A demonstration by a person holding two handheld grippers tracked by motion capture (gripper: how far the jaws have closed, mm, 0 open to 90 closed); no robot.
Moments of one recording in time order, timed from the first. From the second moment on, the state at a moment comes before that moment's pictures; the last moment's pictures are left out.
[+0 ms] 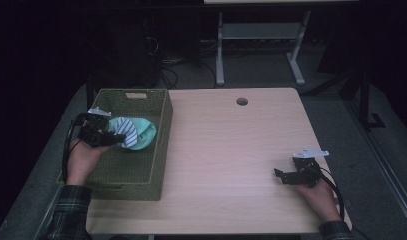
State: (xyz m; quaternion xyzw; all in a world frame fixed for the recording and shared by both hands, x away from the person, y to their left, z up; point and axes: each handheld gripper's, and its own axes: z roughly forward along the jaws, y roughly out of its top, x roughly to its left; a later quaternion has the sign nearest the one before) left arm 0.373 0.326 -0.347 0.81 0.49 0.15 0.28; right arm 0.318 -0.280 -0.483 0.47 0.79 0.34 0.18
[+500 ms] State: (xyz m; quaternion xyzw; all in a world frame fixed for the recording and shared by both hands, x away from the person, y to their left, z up) left arm 0.383 0.325 -0.391 0.82 0.51 0.14 0.24; right arm 0.317 -0.280 -0.483 0.47 0.79 0.34 0.18
